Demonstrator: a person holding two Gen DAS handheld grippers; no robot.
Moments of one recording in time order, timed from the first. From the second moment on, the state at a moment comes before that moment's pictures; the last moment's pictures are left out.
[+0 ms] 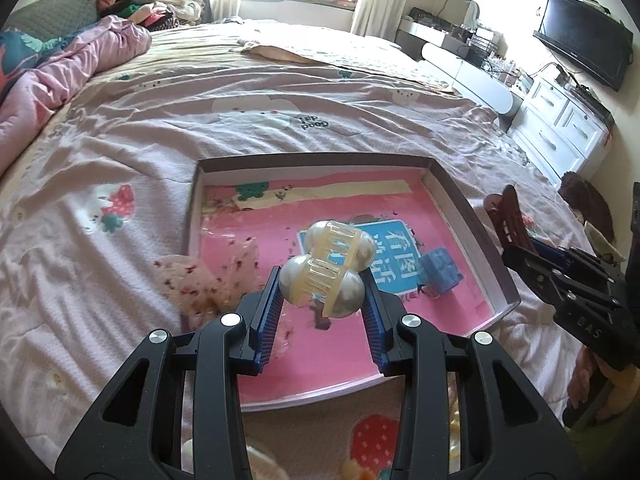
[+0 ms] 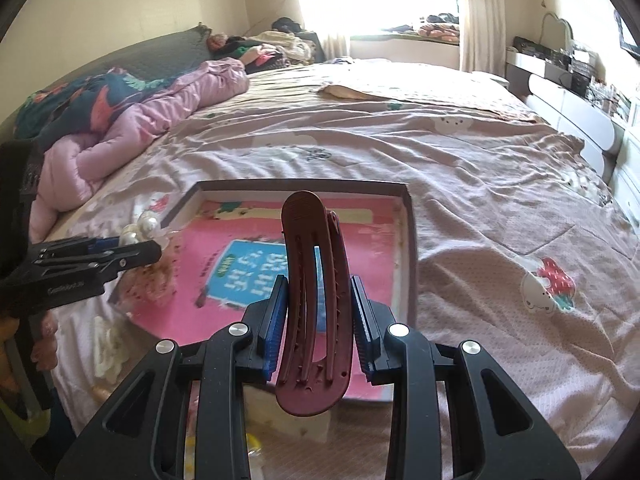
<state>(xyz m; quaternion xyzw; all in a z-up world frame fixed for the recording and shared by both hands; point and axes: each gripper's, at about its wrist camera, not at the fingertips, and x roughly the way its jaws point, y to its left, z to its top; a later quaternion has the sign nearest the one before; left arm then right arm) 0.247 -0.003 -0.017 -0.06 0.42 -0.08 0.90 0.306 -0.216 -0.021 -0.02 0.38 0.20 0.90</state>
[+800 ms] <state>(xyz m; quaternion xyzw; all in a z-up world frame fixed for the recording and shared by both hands) 0.265 -0.027 -0.061 -0.03 0.46 -0.10 0.88 0.371 -0.214 -0.068 -0.01 0.44 0.19 0.88</state>
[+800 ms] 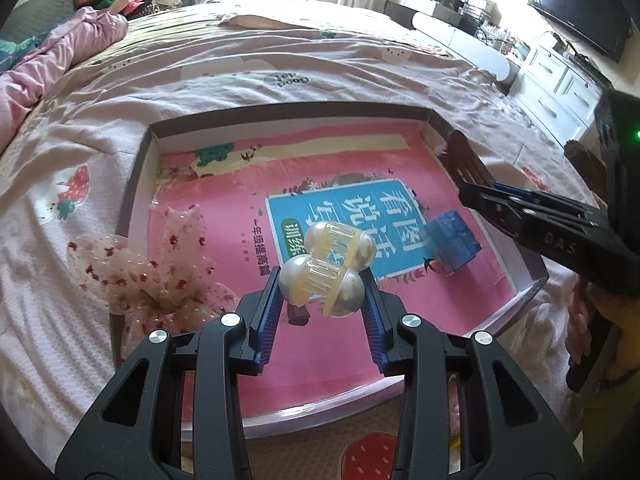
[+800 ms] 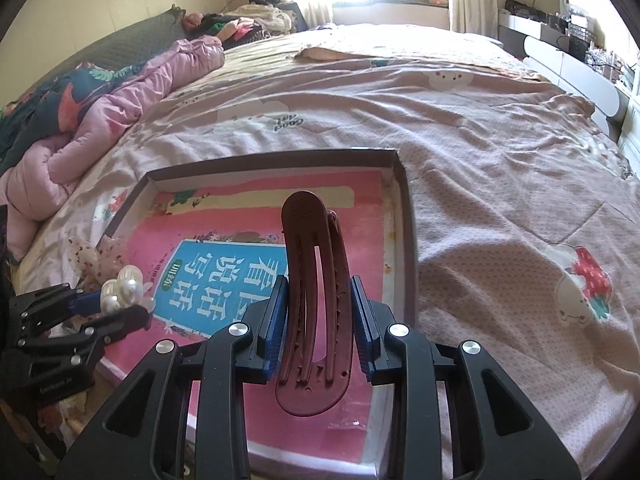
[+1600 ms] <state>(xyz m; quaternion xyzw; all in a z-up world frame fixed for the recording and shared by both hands) 0.248 -0.023 -0.049 -0.03 0.44 -0.09 0.89 0.376 -0.209 -0.071 -0.01 0.44 0.18 0.88</state>
